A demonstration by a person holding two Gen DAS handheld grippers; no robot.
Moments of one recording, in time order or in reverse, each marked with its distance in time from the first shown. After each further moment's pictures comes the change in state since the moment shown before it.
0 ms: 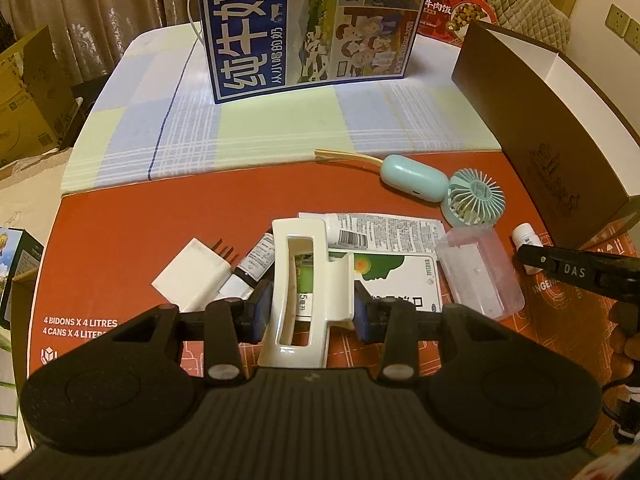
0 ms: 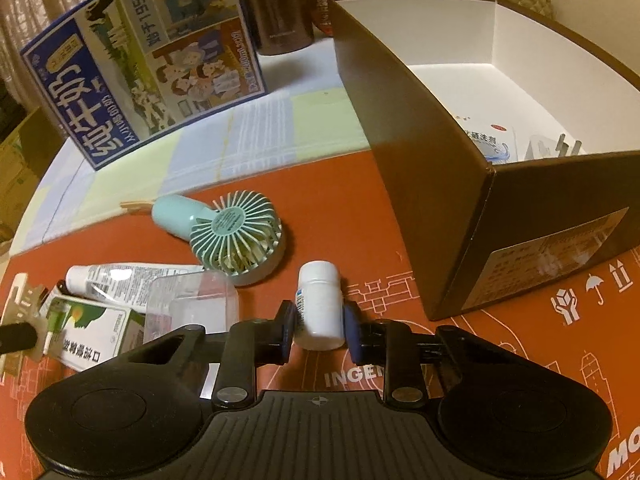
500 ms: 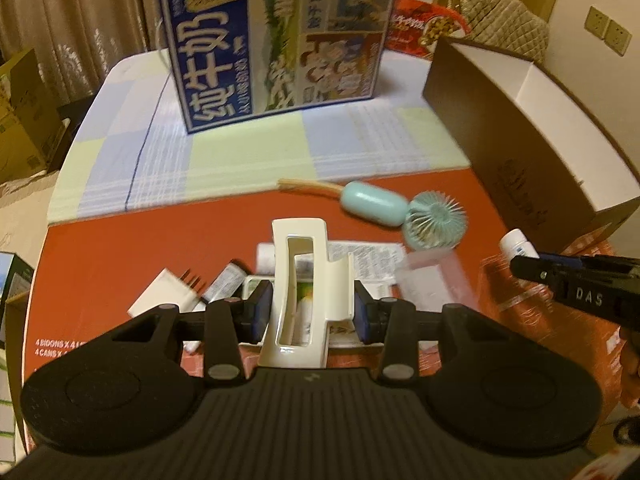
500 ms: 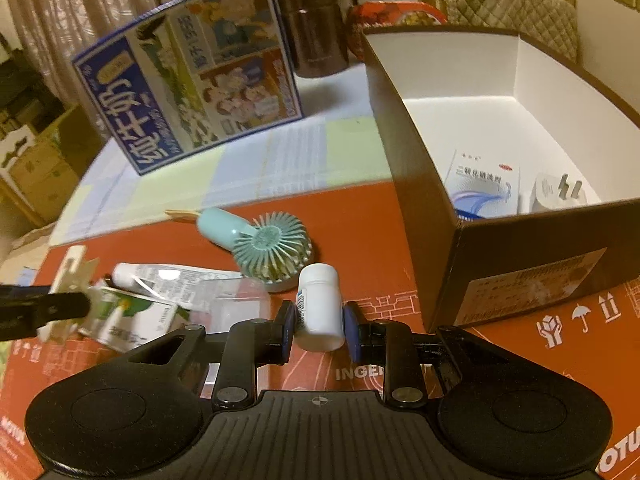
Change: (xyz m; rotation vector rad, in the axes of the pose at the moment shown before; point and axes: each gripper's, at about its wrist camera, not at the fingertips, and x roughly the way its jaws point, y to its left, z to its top) left arm -0.017 -0.030 0.015 0.035 -0.049 -0.039; right arm -0.045 -0.002 0.008 -0.066 -0.041 0.108
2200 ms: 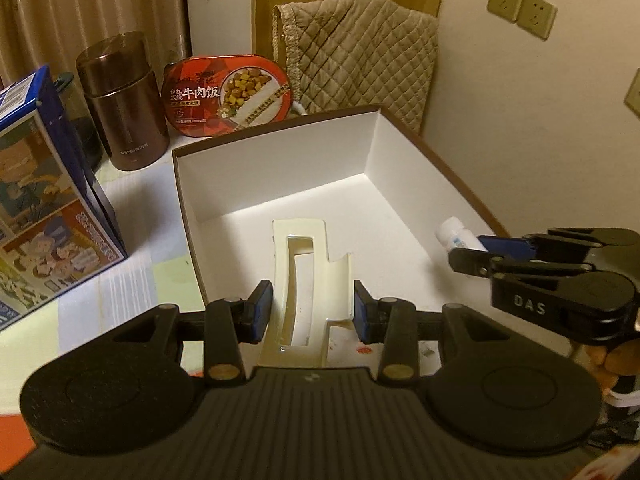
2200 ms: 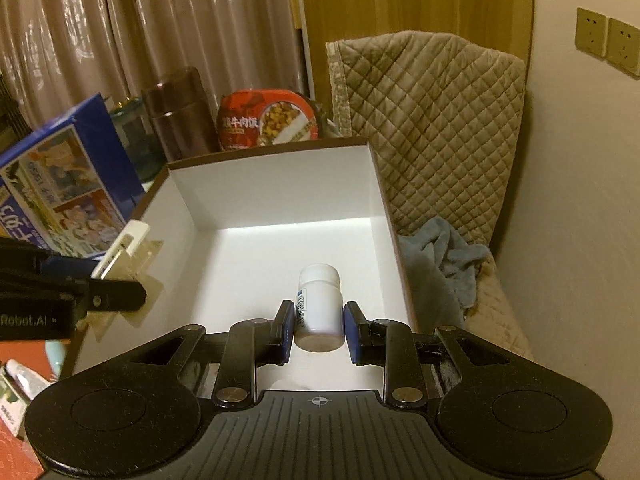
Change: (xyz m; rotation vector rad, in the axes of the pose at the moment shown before) left arm 0.098 -0.258 0.182 0.200 -0.034 -0.159; right arm -0.011 -0.231 0.154 -0.051 -0.080 -0.081
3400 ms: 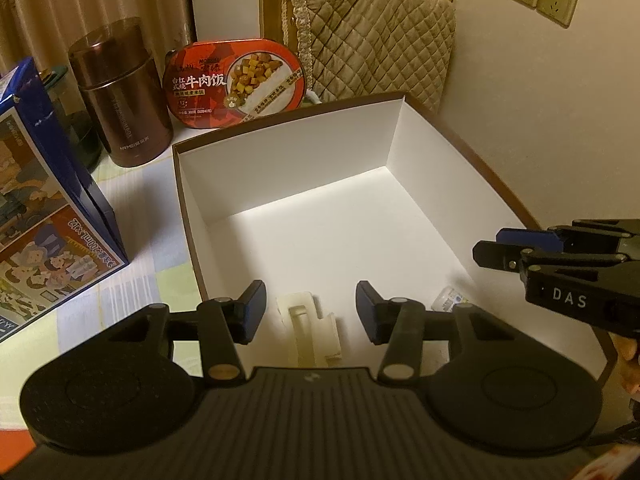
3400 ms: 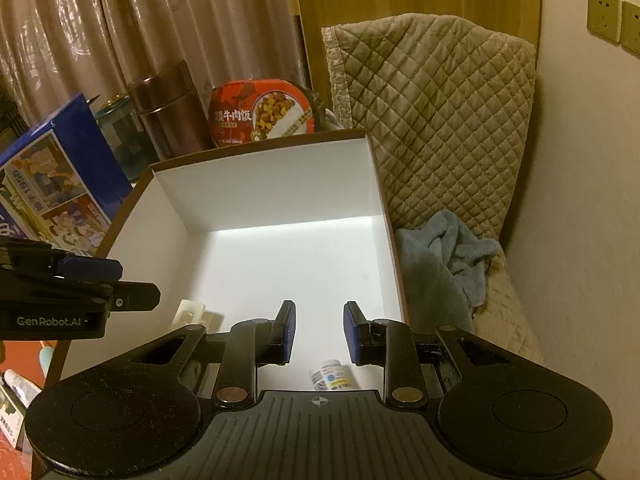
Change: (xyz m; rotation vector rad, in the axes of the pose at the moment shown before) left arm 0.030 0.007 0.008 0.007 0.036 0.023; right arm 0.020 -0.012 0.010 0.022 0.024 0.034
